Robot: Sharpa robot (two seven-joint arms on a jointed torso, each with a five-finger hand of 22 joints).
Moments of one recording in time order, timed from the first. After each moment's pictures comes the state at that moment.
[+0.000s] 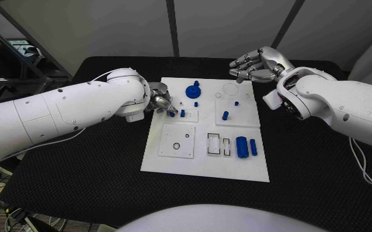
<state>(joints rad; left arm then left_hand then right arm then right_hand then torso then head) 1.23 -0.76 -0.02 1.45 -1.10 0.14 -0.53 0.99 -0.15 0.61 0.06 0.17 0.98 0.02 0.57 0.63 1.30 -0.04 0.98 0.74 1.46 -0.09 1.48 1.31 0.06 1.45 0.02 1.38 1.31 1.25 -0.80 -0.01 1.43 -0.74 -0.37 0.14 1.43 -0.13 0.14 0.24 0.37 0.97 0.18 0.14 0.07 1.12 0.11 0.28 0.12 1.37 0.05 0.16 0.40 0.18 1.03 0.16 0.44 0.27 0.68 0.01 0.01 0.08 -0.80</state>
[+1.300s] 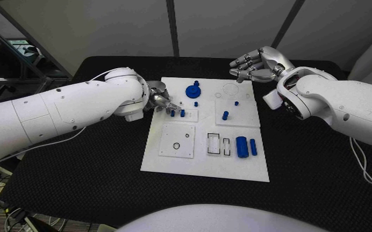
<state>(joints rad) 1.23 -0.76 -0.02 1.44 -1.09 0.11 -0.53 0.97 -0.11 0.29 0.18 0.17 0.98 0.03 0.59 0.63 1.27 -0.04 0.97 0.71 1.47 -0.09 1.48 1.31 0.06 1.45 0.02 1.37 1.31 1.25 -0.80 -0.01 1.43 -0.74 -0.37 0.14 1.43 -0.13 0.13 0.24 0.37 0.96 0.18 0.14 0.07 1.12 0.11 0.28 0.12 1.37 0.05 0.15 0.40 0.18 1.03 0.16 0.43 0.27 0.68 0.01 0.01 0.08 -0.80</state>
